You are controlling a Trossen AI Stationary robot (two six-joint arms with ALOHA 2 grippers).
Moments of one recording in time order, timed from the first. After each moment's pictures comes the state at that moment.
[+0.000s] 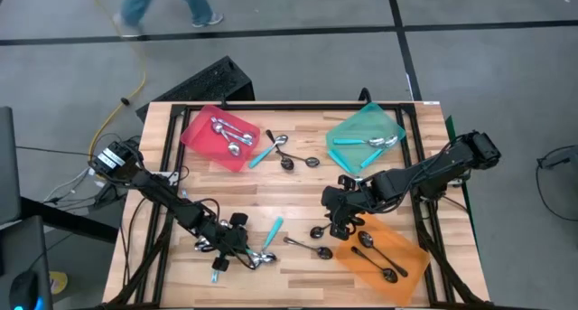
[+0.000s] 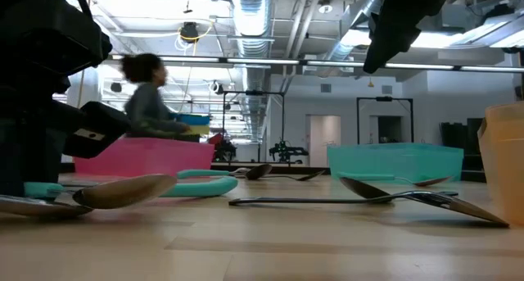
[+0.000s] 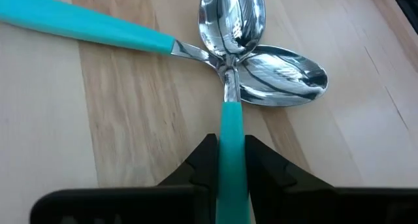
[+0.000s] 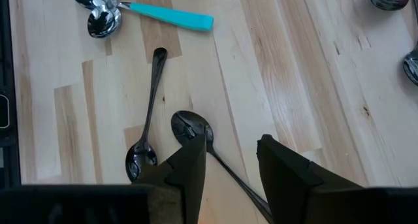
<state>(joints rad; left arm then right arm) -0.57 1.63 0.55 0.13 -0.07 -0.34 0.35 1.49 1.17 -0.70 0.18 0.56</state>
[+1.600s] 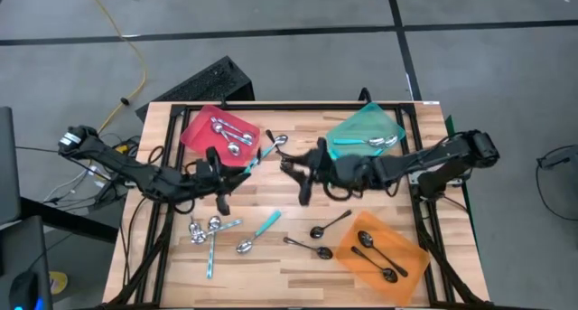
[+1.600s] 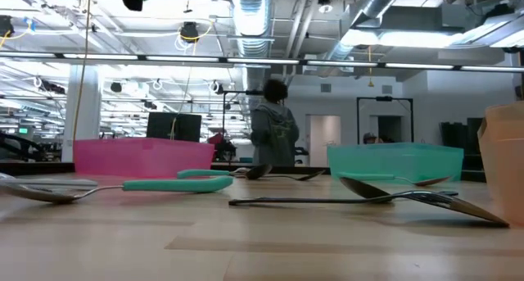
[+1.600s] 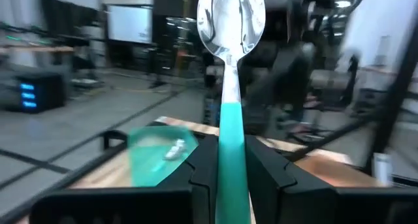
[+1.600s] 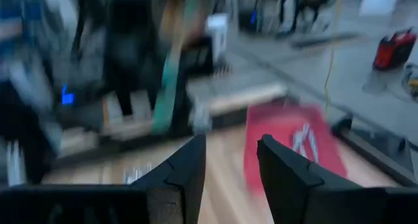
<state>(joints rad) -0.39 0.93 0.55 0.44 -0.72 -0.09 0.21 1.49 1.17 0.20 0.49 0.20</state>
